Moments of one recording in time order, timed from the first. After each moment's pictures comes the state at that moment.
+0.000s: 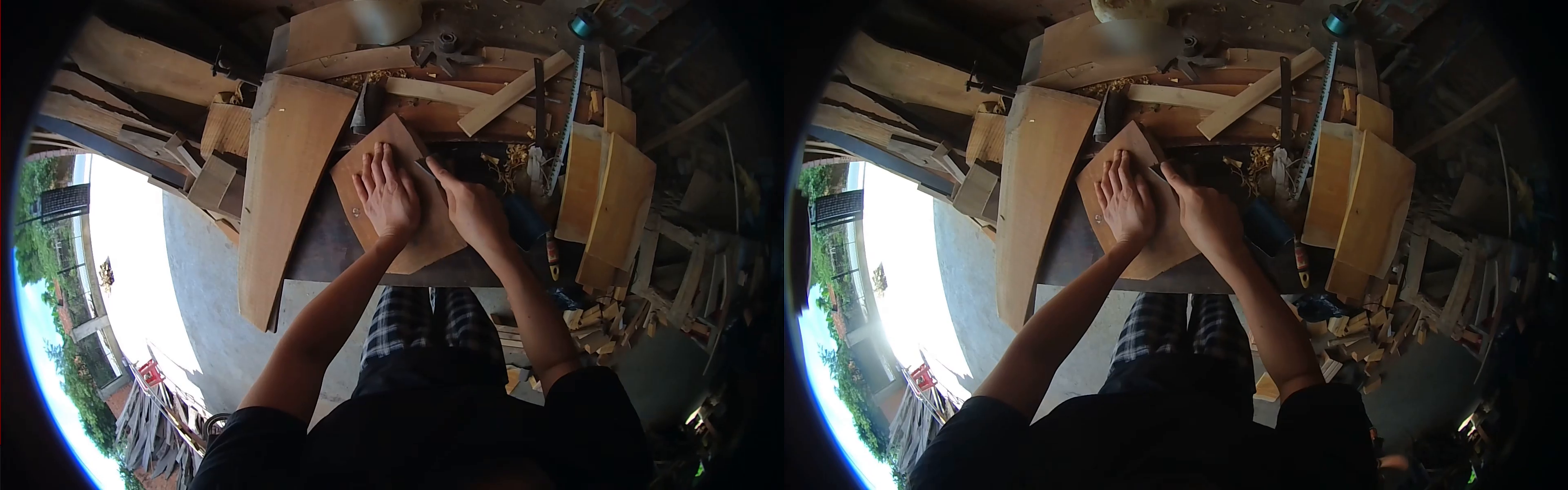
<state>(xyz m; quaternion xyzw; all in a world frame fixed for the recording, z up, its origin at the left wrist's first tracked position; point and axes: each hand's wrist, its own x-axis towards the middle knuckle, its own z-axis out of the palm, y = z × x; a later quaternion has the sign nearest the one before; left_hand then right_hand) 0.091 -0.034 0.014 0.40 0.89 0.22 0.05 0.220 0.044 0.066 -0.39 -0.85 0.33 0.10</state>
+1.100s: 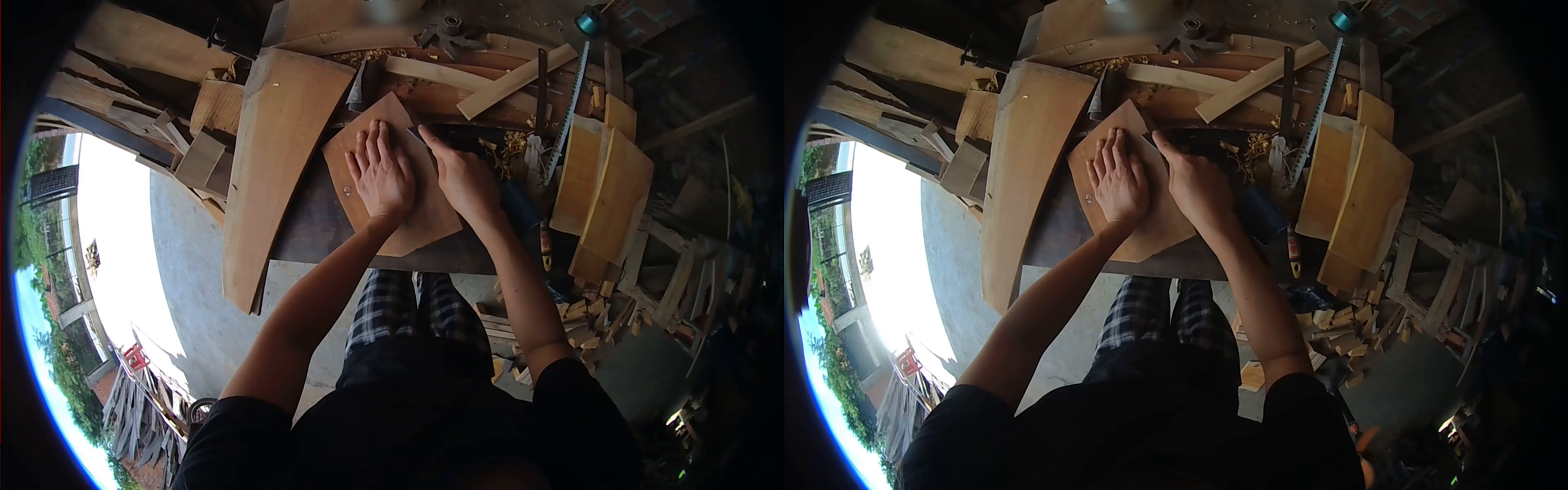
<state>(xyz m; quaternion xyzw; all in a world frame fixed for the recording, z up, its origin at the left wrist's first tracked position) 0.094 -0.040 0.008 0.40 0.89 0.20 0.02 0.210 0.050 0.056 -0.40 -0.85 0.33 0.09</state>
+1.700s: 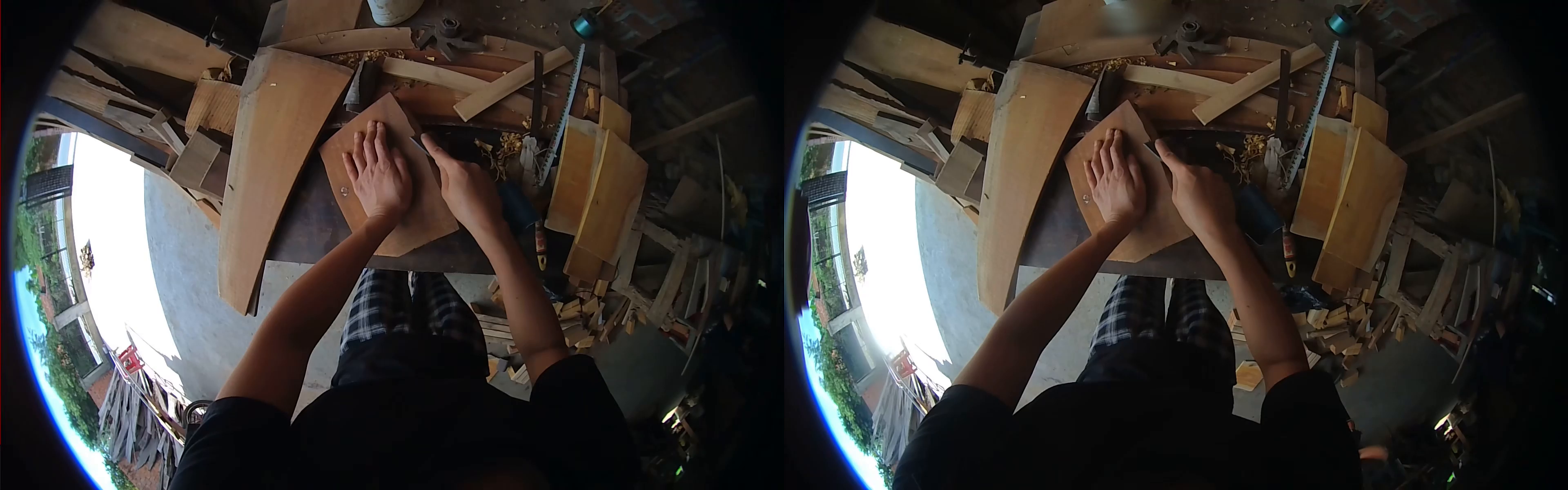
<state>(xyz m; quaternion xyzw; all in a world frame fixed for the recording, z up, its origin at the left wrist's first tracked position) 0.092 -0.032 0.010 0.39 0.89 0.23 0.03 0.224 0.047 0.069 -0.40 -0.86 0.31 0.06</state>
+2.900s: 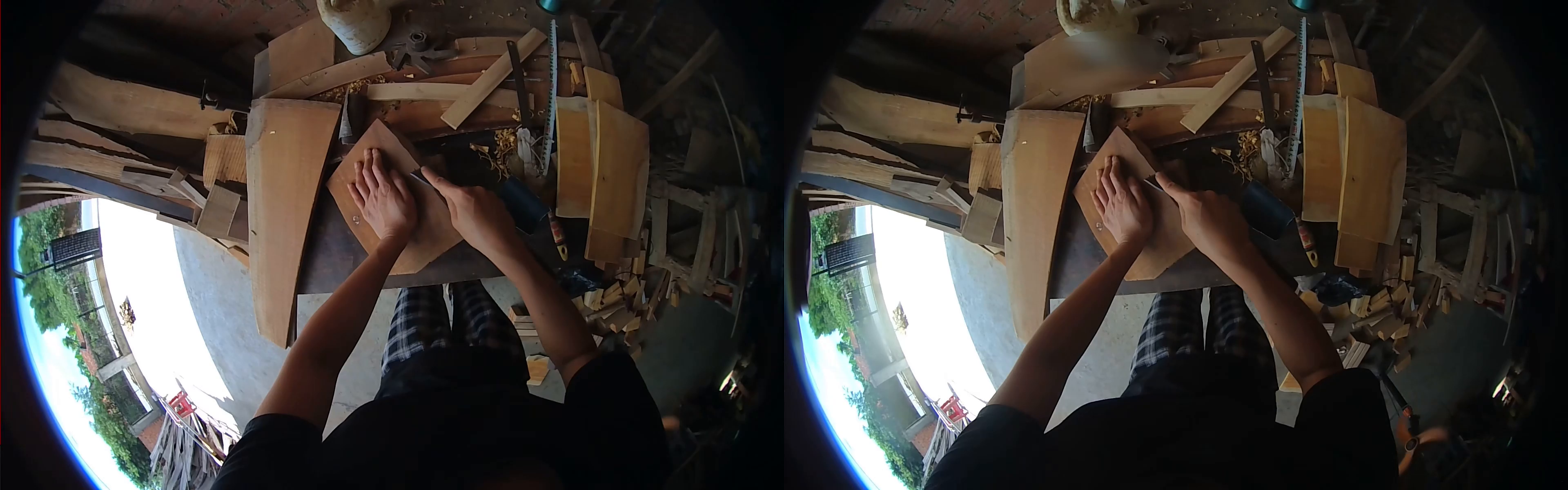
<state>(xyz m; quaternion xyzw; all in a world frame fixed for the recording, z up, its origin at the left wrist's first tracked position) 0.089 -0.031 0.007 0.41 0.89 0.21 0.03 0.243 0.030 0.072 -0.39 -0.86 0.32 0.09</state>
